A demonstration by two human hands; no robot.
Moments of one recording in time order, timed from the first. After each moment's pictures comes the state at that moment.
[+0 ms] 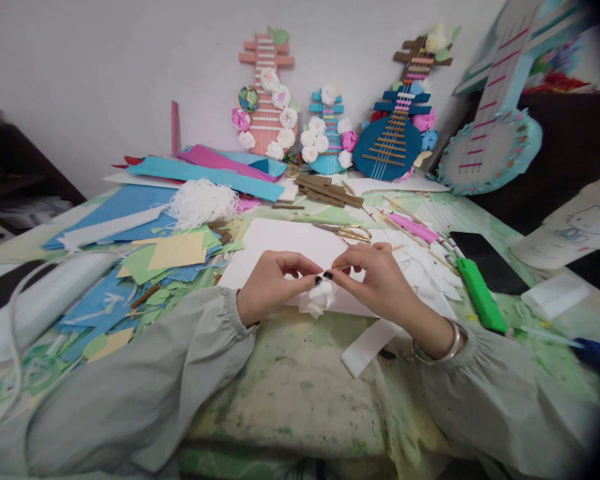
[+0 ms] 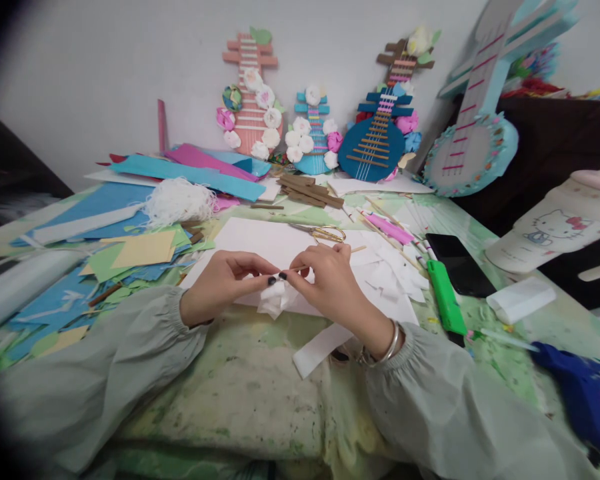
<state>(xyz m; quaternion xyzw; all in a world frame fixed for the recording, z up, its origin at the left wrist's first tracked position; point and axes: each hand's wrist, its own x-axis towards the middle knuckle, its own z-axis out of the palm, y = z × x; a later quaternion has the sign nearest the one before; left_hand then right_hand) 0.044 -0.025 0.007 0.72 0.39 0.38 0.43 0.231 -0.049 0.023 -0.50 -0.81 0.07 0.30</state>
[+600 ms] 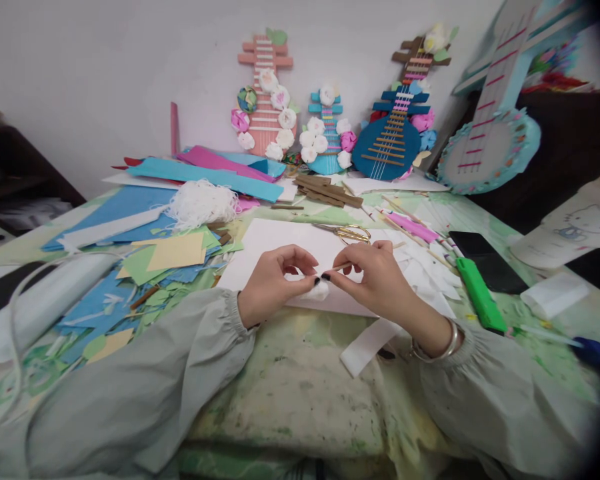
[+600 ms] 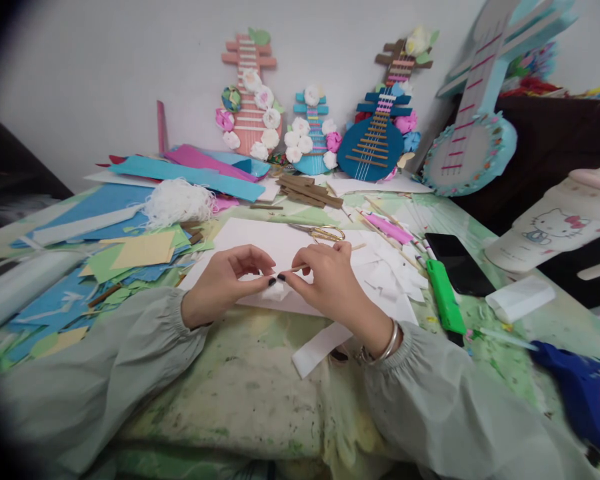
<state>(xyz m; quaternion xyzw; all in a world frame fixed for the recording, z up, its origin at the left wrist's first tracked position) 0.047 -0.026 0.004 0.70 0.38 0.42 0.44 0.234 -0.048 0.021 -0.51 -0.82 0.02 0.27</state>
